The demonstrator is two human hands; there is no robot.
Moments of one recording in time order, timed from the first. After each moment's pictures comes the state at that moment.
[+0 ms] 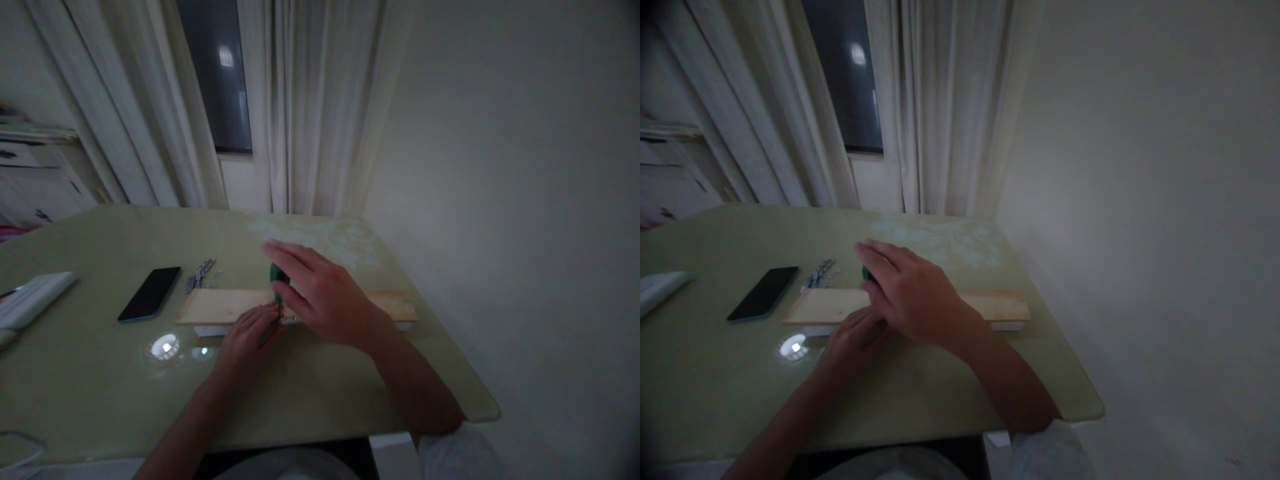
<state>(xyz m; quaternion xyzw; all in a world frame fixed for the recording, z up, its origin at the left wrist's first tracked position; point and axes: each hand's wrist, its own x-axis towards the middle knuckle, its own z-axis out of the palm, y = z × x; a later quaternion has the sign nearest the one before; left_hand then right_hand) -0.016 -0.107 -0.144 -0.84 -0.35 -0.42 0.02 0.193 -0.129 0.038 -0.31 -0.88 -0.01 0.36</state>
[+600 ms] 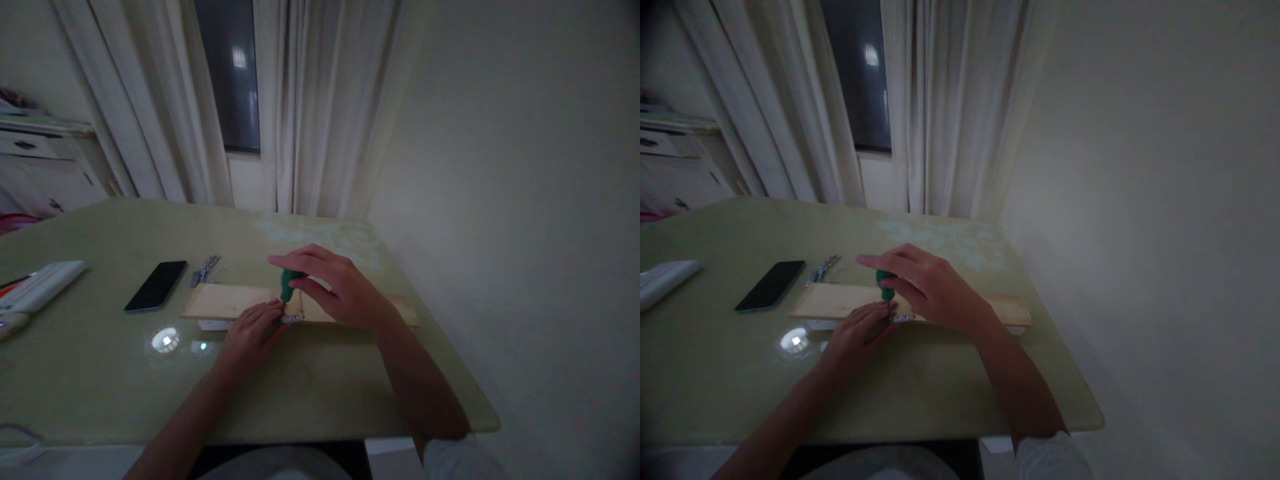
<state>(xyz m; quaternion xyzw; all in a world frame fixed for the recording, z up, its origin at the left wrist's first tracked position) -0.013 -0.106 -0.144 -0.83 -0.35 -0.42 0.02 0.213 -0.119 0.039 -0.24 -0.89 0.12 0.37</state>
